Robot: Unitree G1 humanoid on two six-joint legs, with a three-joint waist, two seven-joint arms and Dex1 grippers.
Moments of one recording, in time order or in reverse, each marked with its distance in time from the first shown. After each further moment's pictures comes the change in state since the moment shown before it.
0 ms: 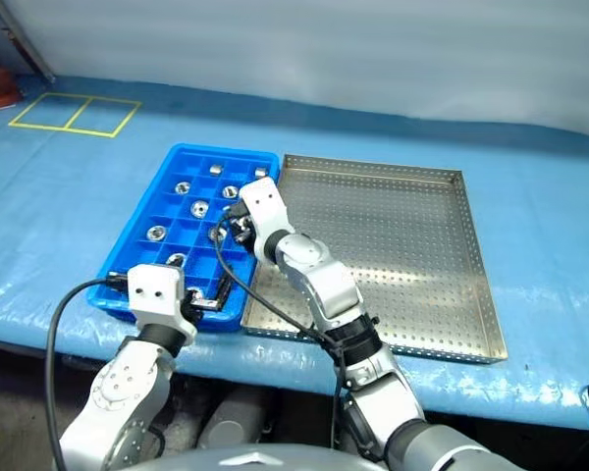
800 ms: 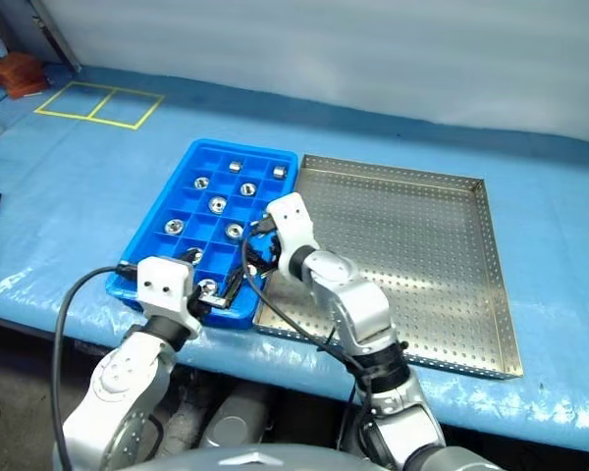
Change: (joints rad) left arm -0.113 0.061 -0.009 0.039 -0.033 -0.012 -0.135; right arm 0.138 -0.118 -0.098 -0.325 0.077 0.139 0.038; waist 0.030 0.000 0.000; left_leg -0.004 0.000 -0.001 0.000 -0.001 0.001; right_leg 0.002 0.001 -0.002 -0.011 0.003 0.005
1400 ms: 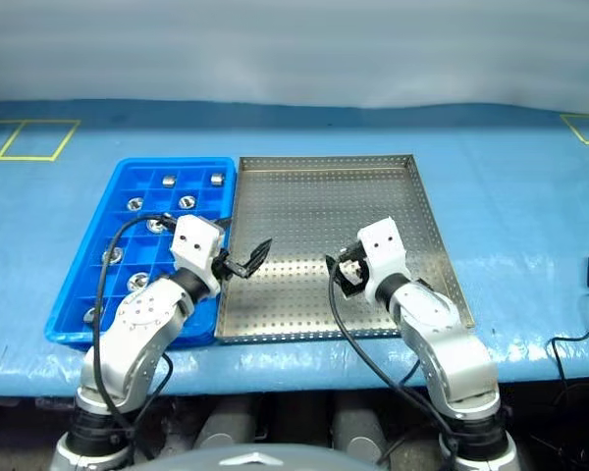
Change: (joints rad) left arm -0.305 0.065 0.009 0.282 -0.048 -0.007 -0.173; right arm 0.332 -0.340 -0.131 -0.344 0.018 0.033 -0.005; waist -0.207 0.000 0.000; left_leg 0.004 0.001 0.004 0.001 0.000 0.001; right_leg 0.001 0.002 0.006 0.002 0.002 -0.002
